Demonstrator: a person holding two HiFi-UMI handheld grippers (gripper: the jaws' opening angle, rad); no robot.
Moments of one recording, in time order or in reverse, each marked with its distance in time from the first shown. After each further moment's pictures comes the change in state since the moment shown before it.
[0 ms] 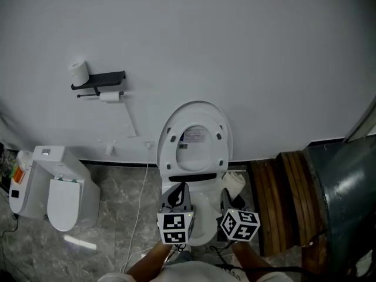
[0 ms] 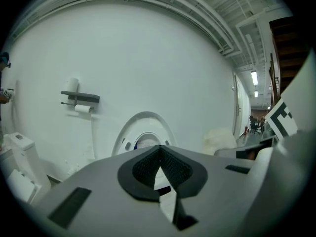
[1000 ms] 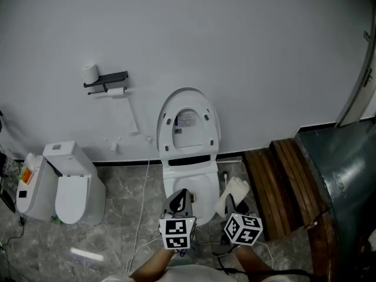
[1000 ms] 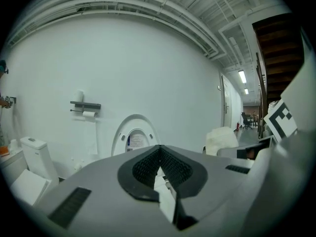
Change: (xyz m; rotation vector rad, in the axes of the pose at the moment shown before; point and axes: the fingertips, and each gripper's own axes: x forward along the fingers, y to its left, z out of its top) left arm -0.181 -0.086 -0.036 0.056 -0.020 -0.053; right arm -0.194 -0.017 -0.086 0.062 -0.079 -0.068
